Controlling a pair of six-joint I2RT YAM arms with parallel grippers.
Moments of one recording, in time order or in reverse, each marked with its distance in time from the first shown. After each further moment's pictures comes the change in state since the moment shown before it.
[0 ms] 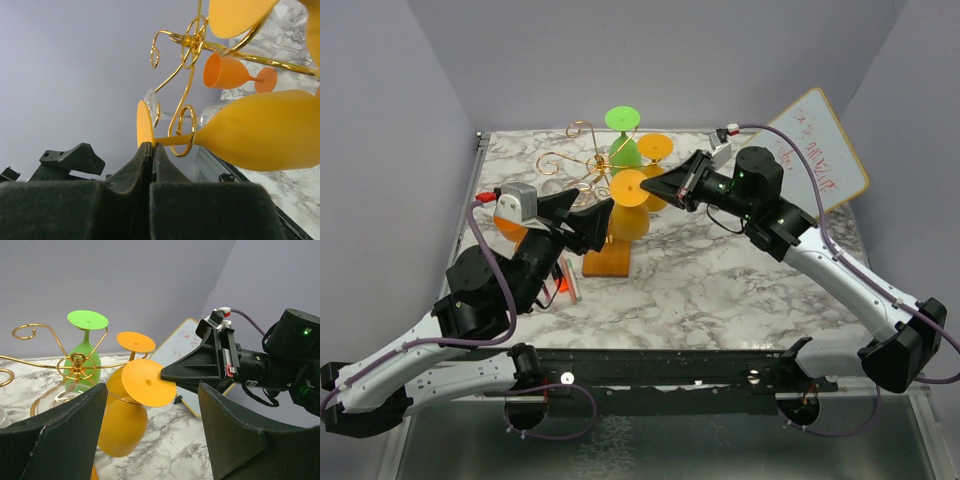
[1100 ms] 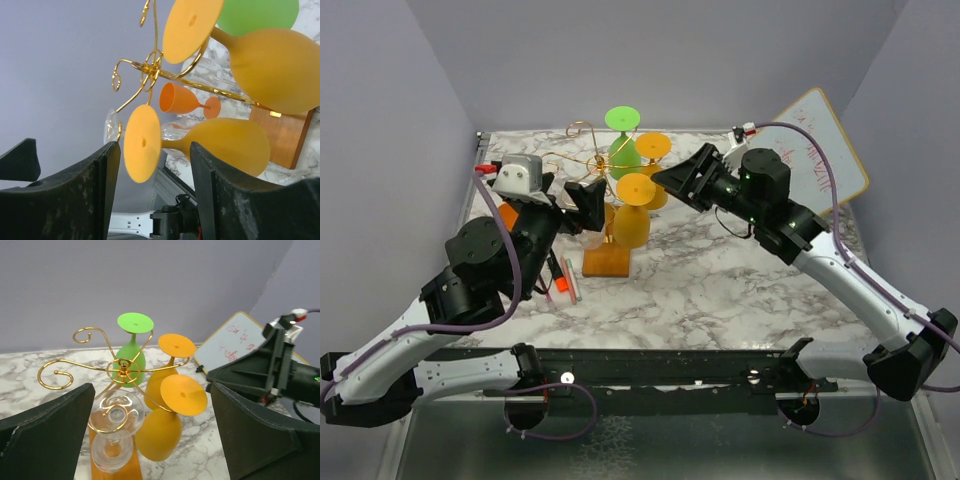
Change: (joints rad) left arm 0.000 0.126 0.253 -0.255 -0.166 0.043; right arm 0.001 -0.034 0.015 -0.149 0.203 -0.184
